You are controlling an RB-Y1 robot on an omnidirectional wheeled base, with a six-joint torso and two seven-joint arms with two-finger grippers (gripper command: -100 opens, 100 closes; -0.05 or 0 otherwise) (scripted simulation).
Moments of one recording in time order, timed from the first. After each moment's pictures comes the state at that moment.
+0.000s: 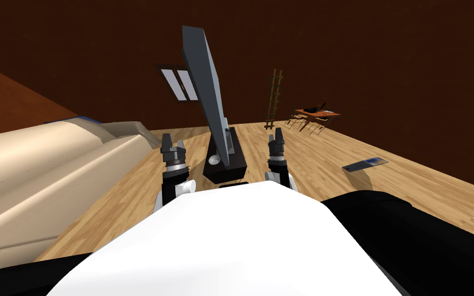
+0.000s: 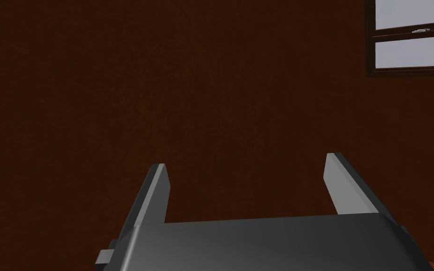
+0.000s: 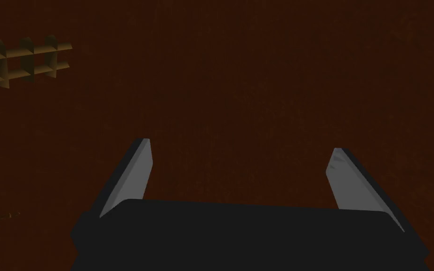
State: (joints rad) left arm 0.47 0.02 0.03 -2.29 -0.06 -0.36 -0.07; right arm 0.52 -0.02 -0.01 -2.31 0.07 -0.42 0.16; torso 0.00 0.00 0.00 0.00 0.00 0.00
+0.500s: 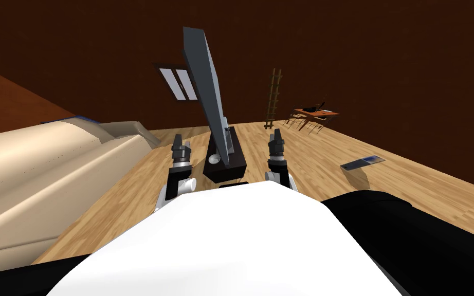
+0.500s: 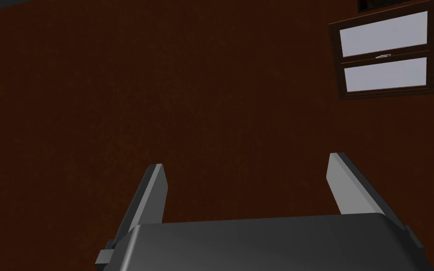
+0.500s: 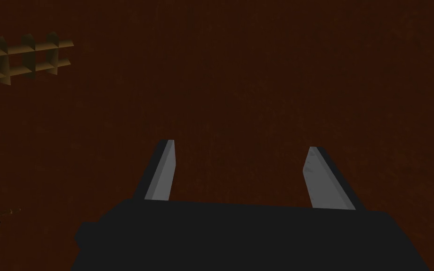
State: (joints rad) left arm 0.40 0.11 0.02 -2.21 -0.05 -0.28 -0.08; right arm 0.52 -0.02 -0.01 -2.31 0.07 -0.42 0.16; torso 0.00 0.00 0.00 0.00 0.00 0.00
